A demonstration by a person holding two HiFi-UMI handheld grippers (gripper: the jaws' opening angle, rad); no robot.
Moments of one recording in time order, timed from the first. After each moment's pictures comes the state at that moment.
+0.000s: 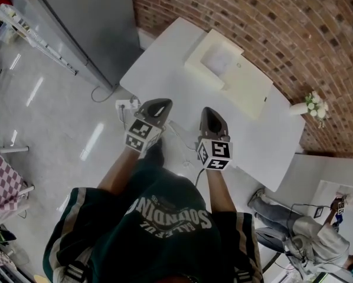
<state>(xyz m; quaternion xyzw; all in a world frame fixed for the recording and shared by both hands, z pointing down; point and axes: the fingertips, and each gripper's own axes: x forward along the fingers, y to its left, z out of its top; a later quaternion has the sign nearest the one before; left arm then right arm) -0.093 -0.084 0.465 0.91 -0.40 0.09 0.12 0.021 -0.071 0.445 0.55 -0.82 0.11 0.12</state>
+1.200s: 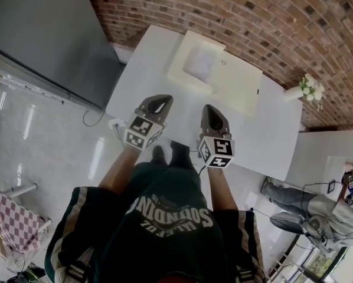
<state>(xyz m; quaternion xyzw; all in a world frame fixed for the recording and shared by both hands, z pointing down) -0.043 -0.190 0.472 0.94 -0.30 0.10 0.11 0.067 -0.149 0.454 0.64 -0.75 0.14 0.09</state>
